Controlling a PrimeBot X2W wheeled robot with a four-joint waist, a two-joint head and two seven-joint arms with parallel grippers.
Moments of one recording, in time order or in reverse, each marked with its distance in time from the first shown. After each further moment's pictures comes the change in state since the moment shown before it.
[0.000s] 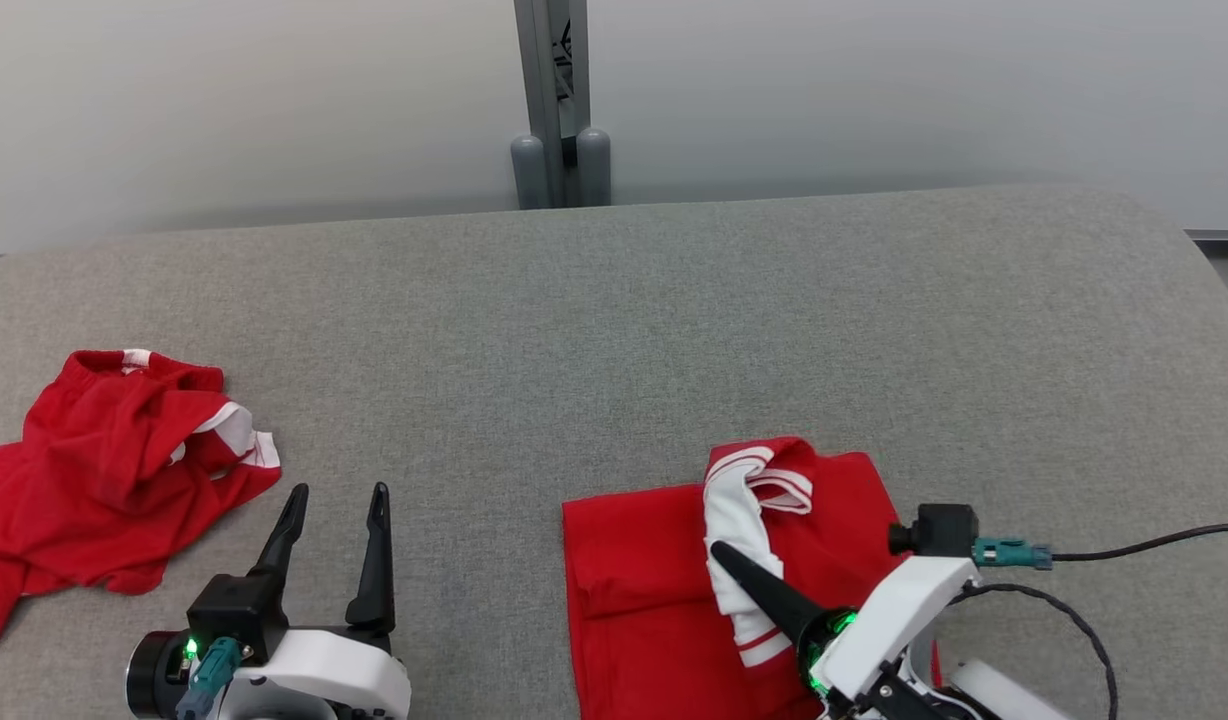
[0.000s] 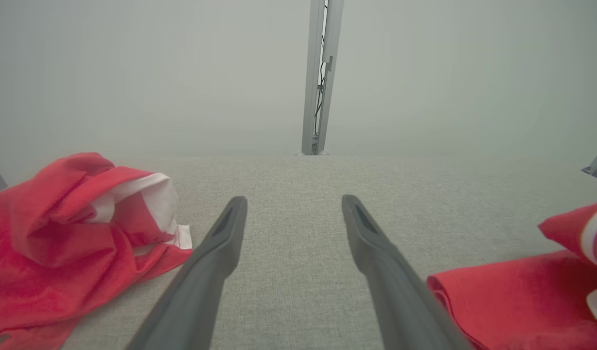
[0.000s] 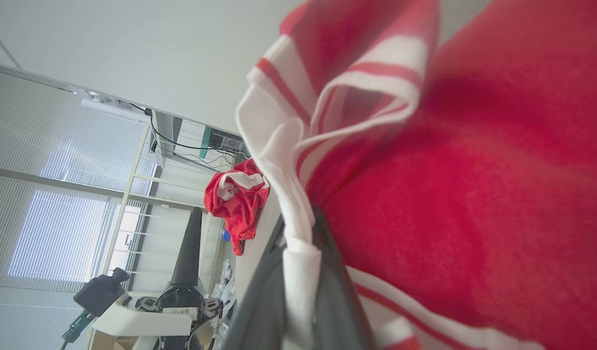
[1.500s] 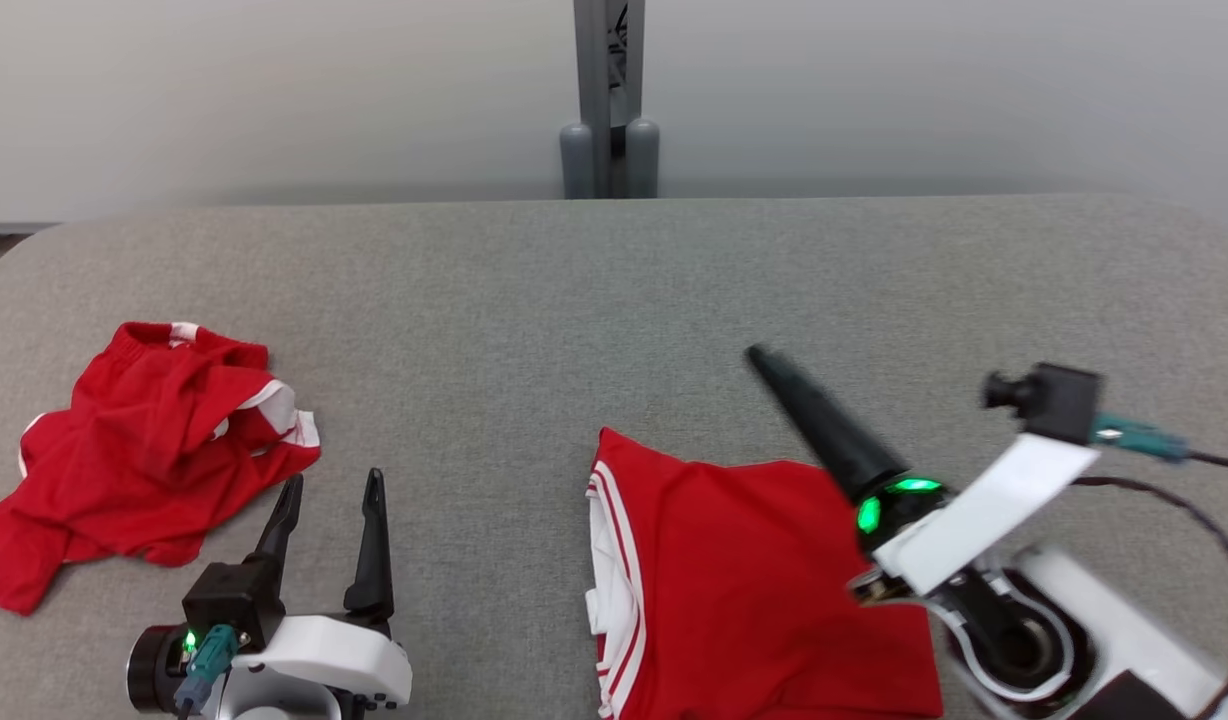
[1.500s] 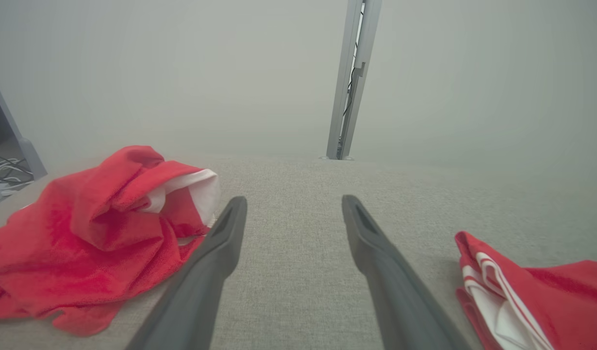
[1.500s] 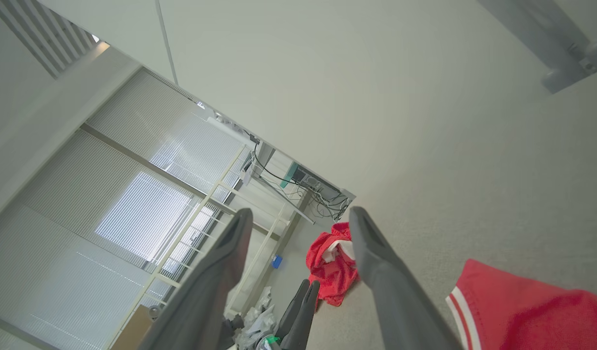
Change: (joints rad) left arm -0.032 0.000 -0.015 0.013 -0.040 0.033 0.000; right arm -0.066 -0.051 -0.144 -0.302 -0.113 -0.001 -0.103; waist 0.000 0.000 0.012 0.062
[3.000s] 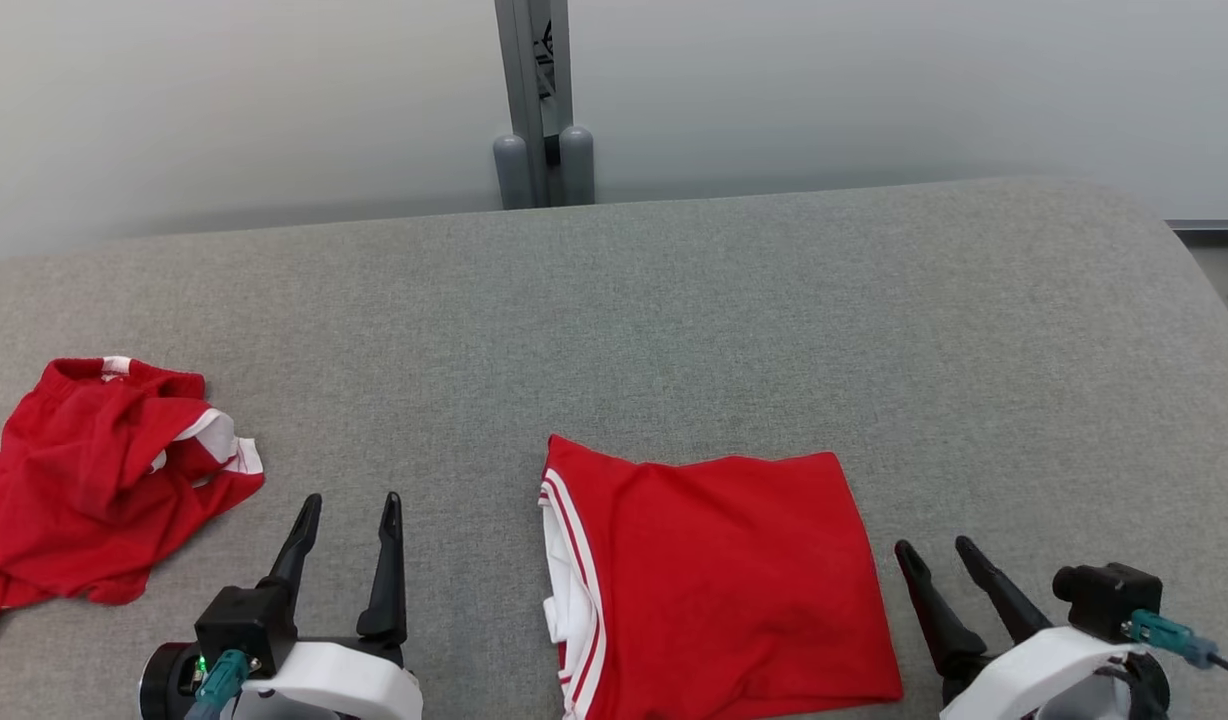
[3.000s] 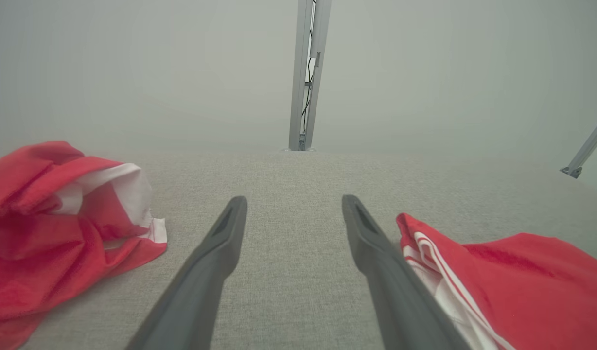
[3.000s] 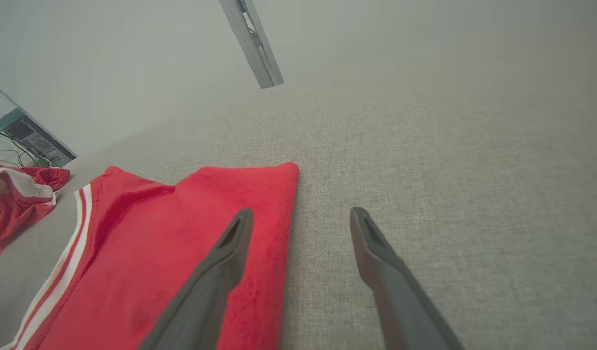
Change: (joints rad) left arm 0.055 0.000 -0.017 -0.040 0.000 -0.024 0.000; right arm 0.307 0.116 -0.346 0.434 -0.887 0.000 -0.121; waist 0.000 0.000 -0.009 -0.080
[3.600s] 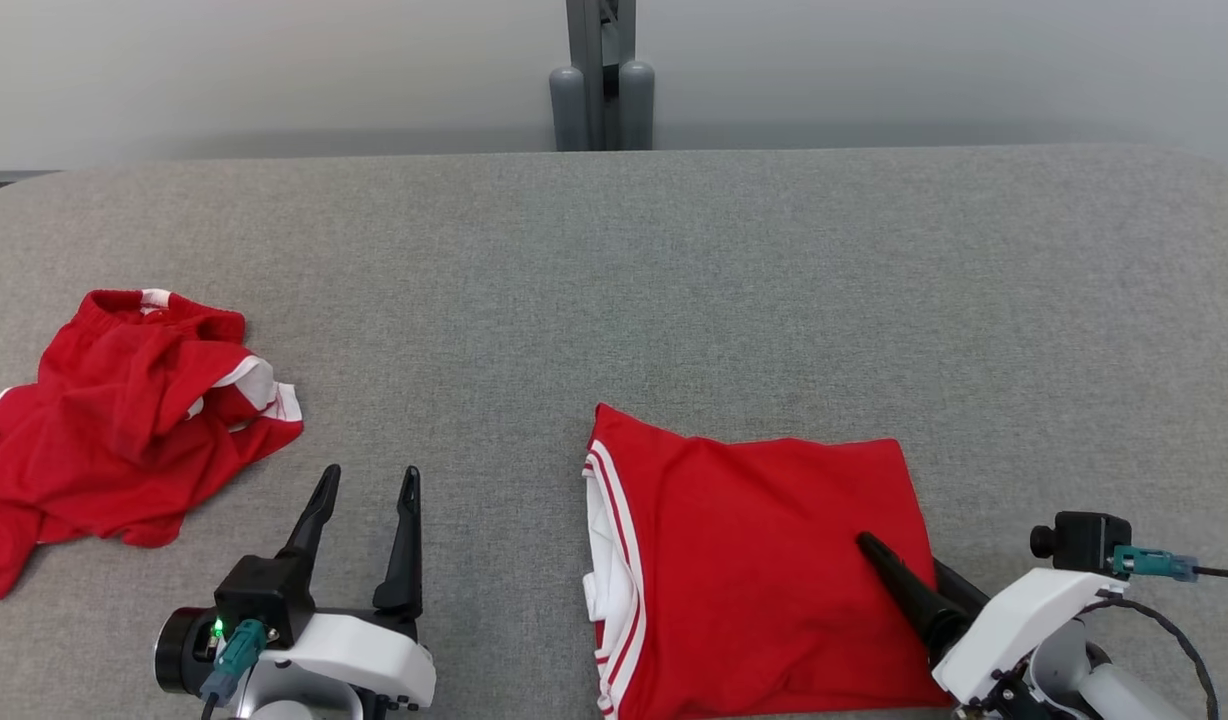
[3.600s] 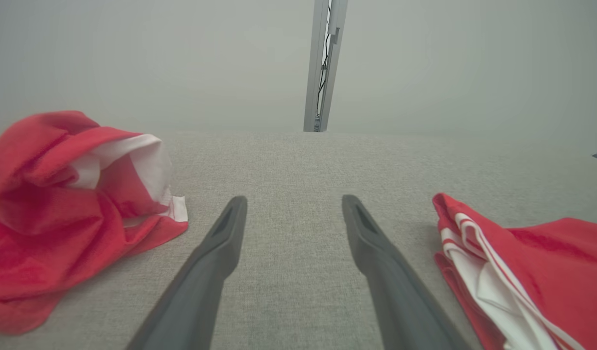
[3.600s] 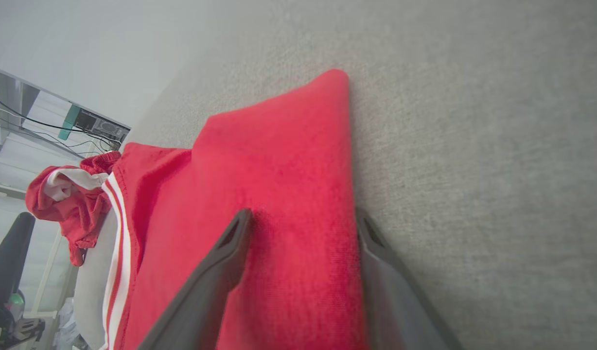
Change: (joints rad) left arm -0.057 0.000 -0.025 0.031 0.019 -0.011 0.000; right arm -0.141 -0.111 0.251 0.027 0.577 0.000 0.223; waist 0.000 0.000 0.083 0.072
